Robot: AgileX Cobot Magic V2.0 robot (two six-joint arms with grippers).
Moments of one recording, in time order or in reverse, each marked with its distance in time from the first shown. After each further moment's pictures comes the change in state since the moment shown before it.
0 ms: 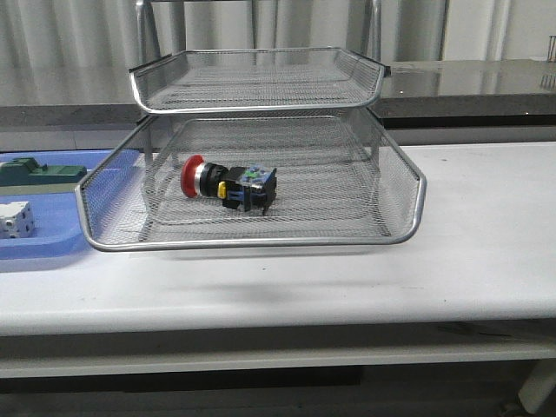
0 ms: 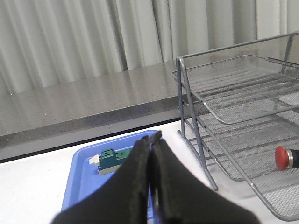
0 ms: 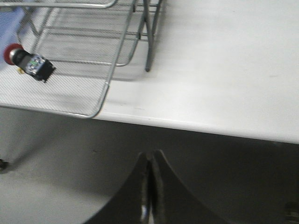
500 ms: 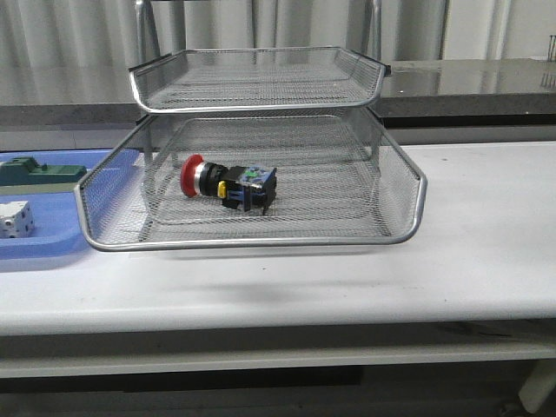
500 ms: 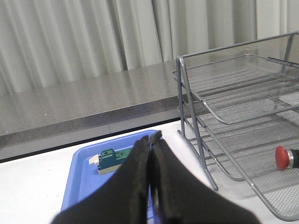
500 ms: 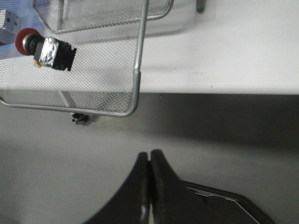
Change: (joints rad) left arm 0.000 0.000 0.000 0.000 0.000 0.000; right arm 0.057 0.485 0.000 0.286 -0.106 -0.070
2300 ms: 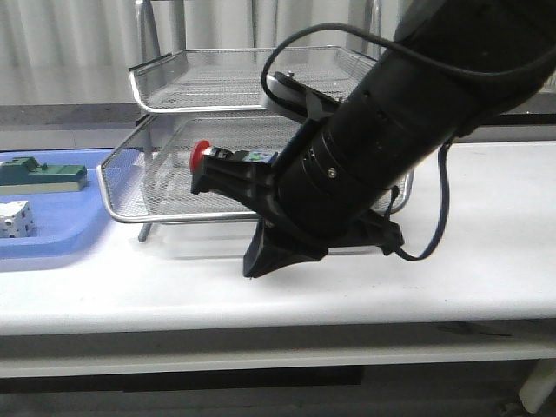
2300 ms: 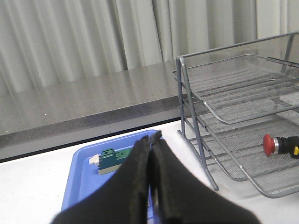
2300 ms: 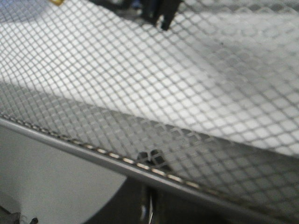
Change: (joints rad) left arm 0.000 0.000 0.000 0.000 0.000 0.000; right arm 0.632 0.740 -0.218 0.264 -0.639 -0.021
